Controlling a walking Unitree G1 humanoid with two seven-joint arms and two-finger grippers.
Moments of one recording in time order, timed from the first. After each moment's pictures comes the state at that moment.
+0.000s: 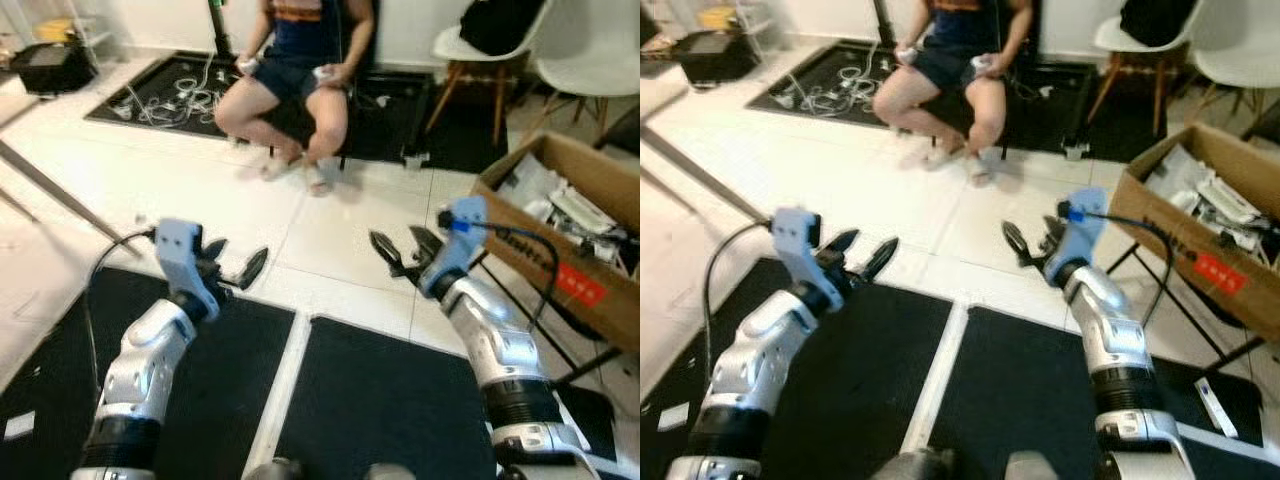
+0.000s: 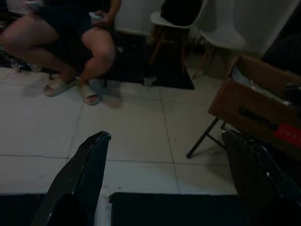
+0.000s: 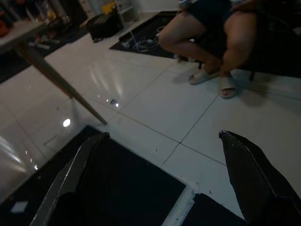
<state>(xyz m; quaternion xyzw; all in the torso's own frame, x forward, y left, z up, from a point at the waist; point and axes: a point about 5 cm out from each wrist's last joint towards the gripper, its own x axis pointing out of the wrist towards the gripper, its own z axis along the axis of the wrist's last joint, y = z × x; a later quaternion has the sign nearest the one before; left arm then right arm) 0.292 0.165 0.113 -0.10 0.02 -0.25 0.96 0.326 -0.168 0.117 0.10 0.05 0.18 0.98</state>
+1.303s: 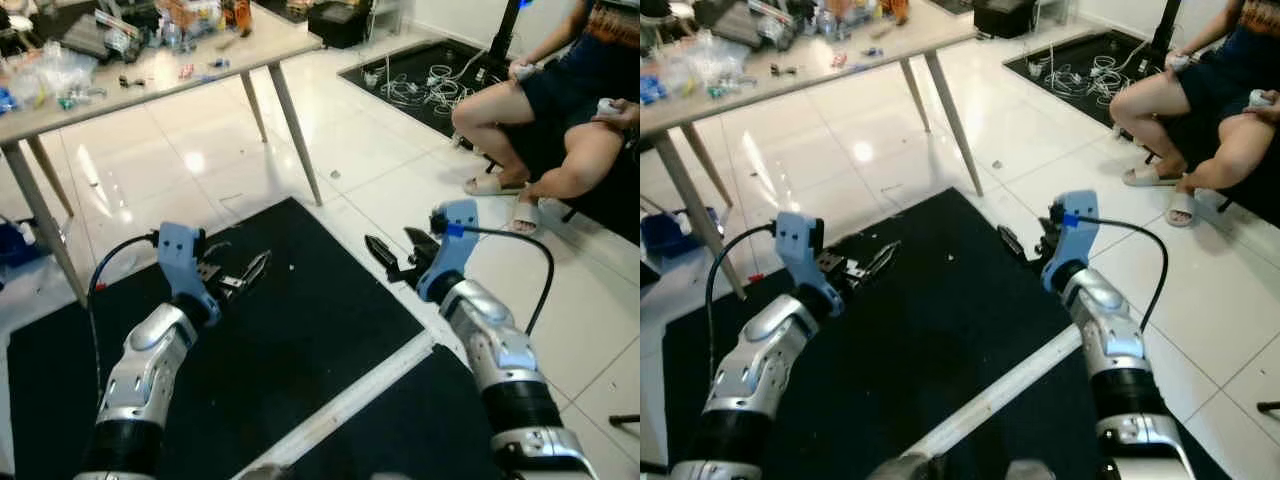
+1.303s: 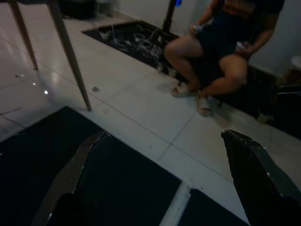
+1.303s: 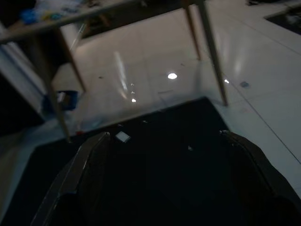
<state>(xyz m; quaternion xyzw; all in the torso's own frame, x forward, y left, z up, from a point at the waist) 0.291 0.165 0.113 -0.10 0.02 -0.25 0.96 0.325 -0.167 0.117 0.08 0.04 0.19 0.98</state>
